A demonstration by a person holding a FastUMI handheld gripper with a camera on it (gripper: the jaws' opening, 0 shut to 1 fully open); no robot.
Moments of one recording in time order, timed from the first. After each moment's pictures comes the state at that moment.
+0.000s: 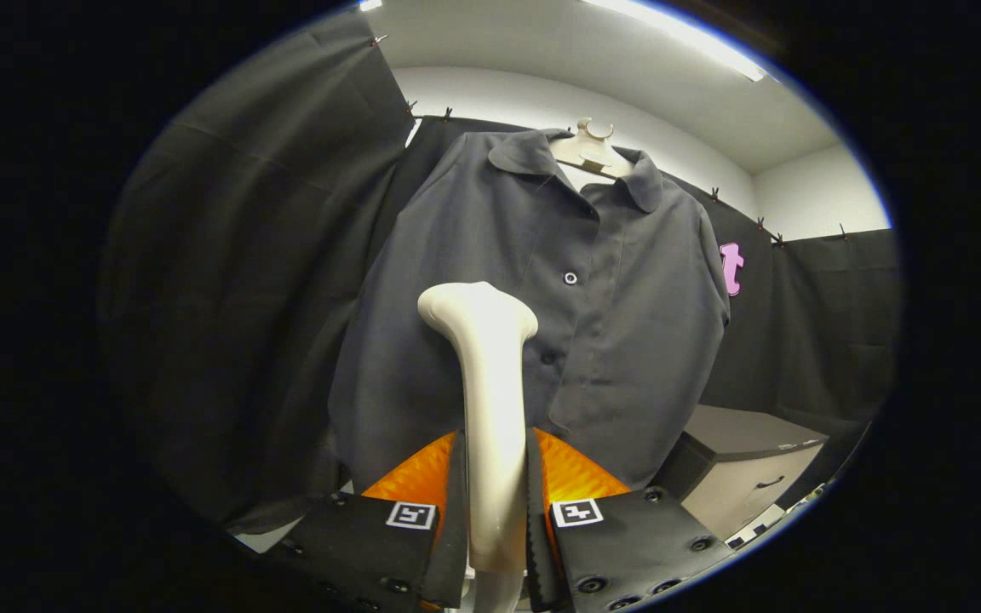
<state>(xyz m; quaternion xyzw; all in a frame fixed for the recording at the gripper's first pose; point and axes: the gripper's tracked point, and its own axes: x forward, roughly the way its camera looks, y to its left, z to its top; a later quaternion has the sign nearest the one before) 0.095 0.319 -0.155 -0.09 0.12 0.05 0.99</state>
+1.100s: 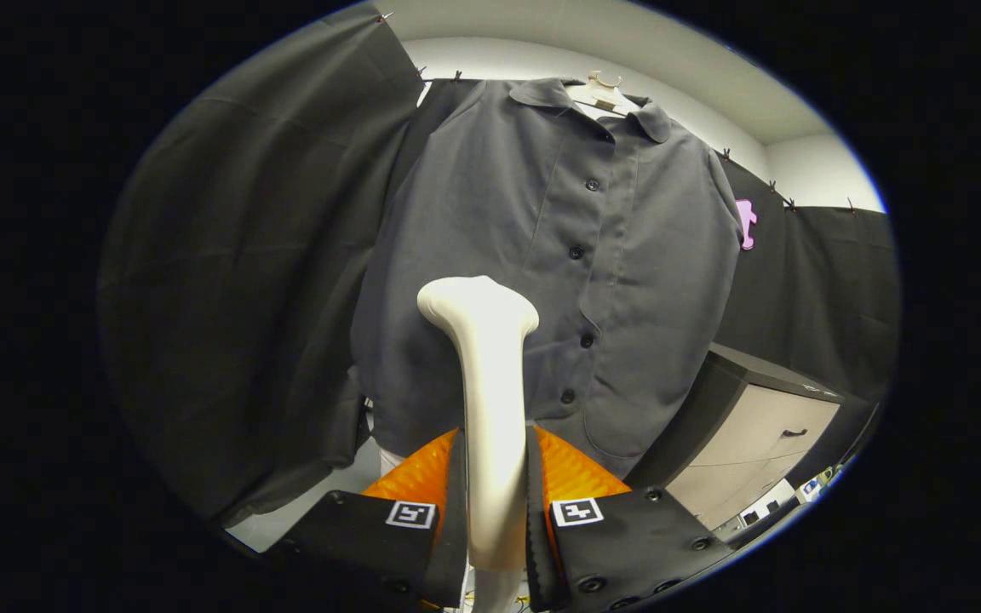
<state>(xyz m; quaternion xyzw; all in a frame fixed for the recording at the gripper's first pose) 0.050 0.325 -0.234 -0.08 0.20 0.07 0.97</state>
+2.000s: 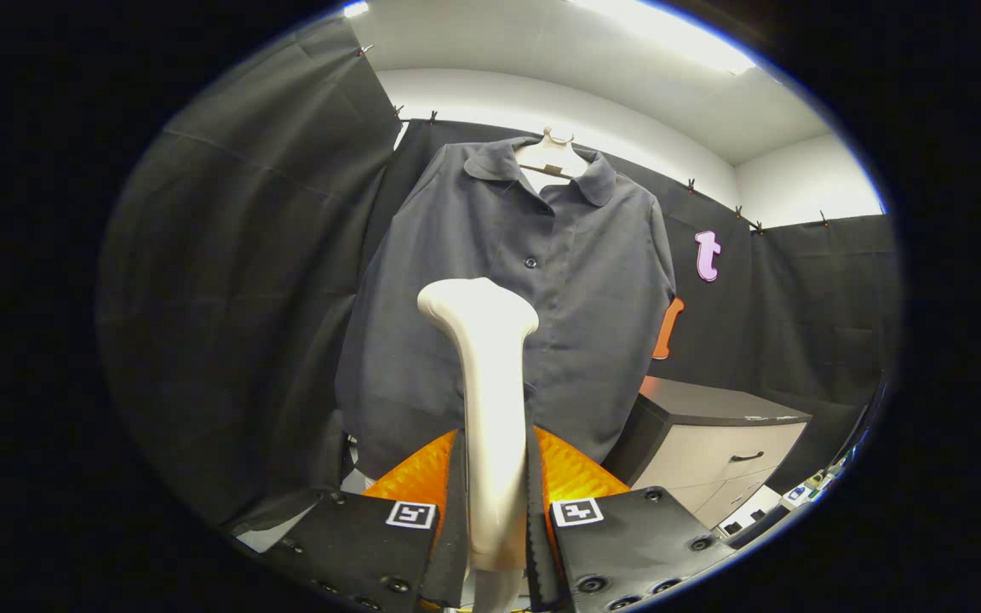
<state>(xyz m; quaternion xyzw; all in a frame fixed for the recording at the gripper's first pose) 0.014 0.281 -0.134 -0.07 0.12 0.03 0.99</state>
